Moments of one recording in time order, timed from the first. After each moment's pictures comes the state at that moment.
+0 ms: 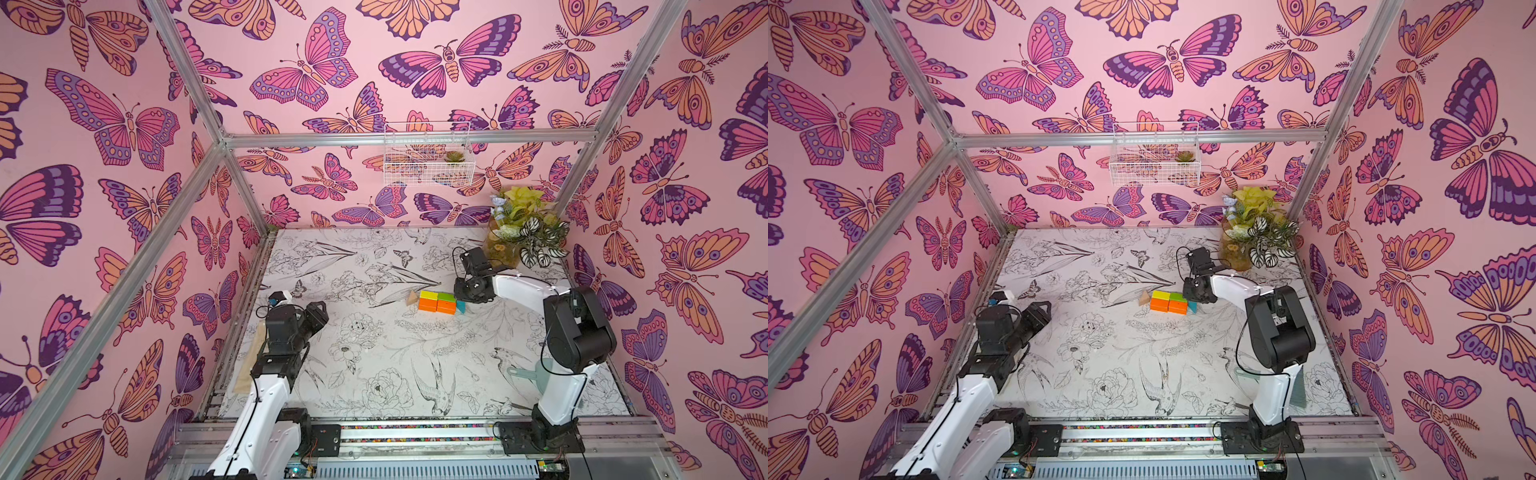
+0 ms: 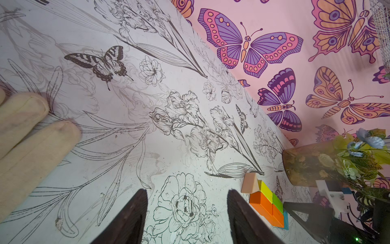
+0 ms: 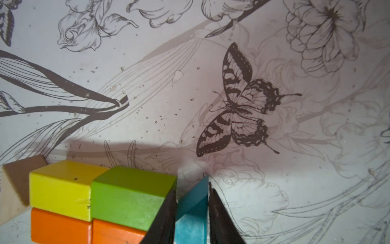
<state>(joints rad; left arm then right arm) 0.03 0.83 0.41 -0.08 0.17 -0.72 0.36 1.87 1.23 -0.49 0.04 0.50</state>
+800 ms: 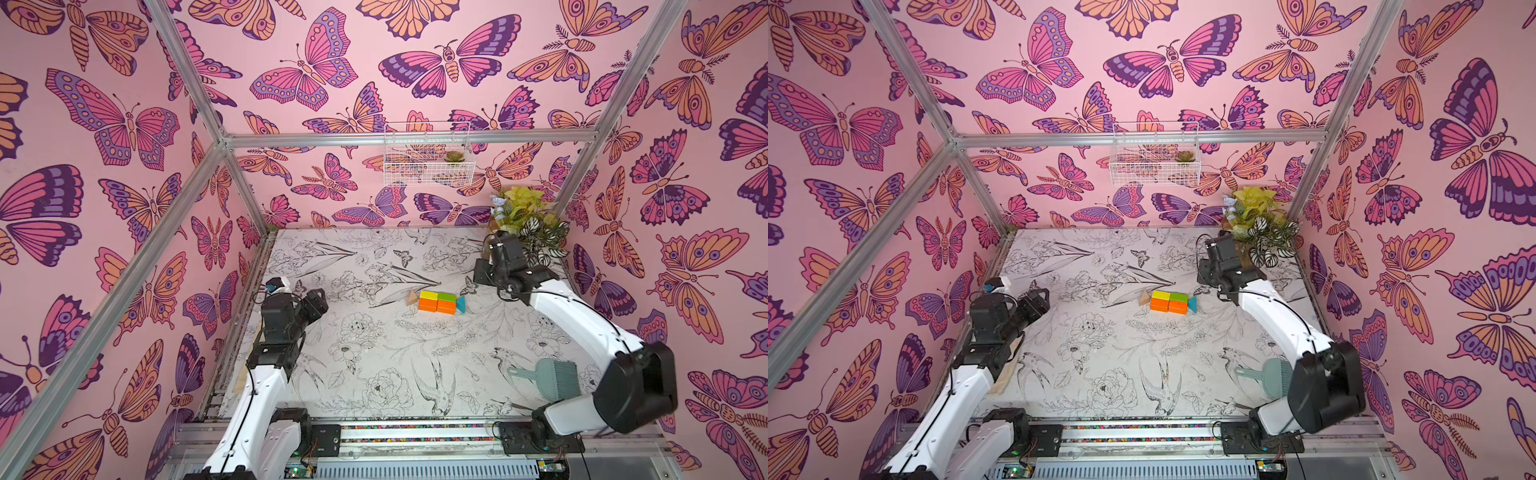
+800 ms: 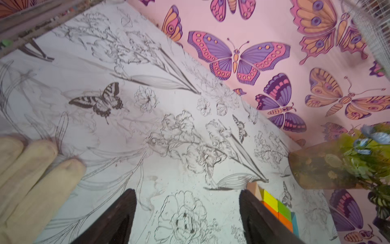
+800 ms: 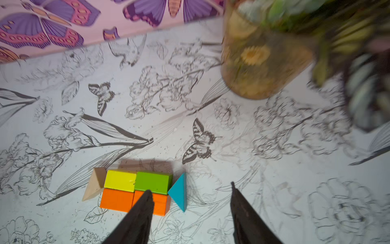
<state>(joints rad) 0.03 0.89 0.58 -0.14 0.11 -0.56 0.32 1.41 1.18 -0.53 0.23 0.40</state>
